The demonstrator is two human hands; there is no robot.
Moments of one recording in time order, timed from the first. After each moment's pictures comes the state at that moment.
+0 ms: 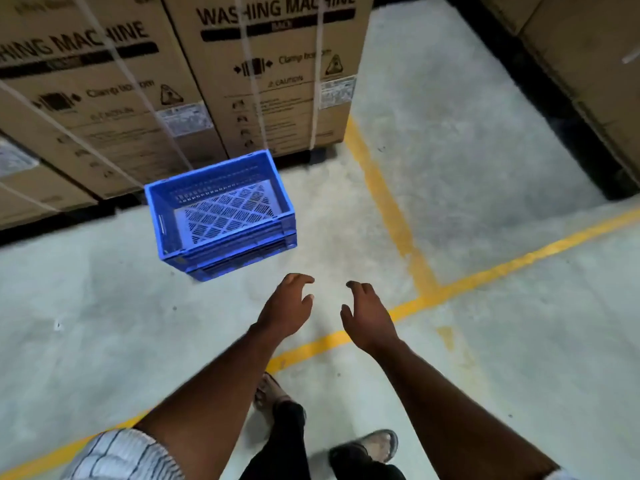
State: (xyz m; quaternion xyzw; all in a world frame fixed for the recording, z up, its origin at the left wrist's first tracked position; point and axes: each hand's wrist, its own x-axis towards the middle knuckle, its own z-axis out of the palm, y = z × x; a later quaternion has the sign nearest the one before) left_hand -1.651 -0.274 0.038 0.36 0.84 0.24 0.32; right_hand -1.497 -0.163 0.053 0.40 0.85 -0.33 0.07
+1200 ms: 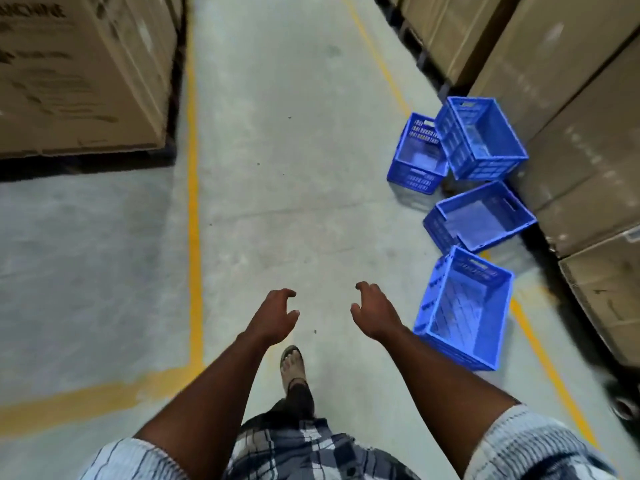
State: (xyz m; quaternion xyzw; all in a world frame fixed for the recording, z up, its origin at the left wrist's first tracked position) left_hand -0.938 0.118 0.101 0.81 0.41 -0.07 0.40; right_hand -0.744 -0.025 0.109 0.87 0.39 -0.28 -0.11
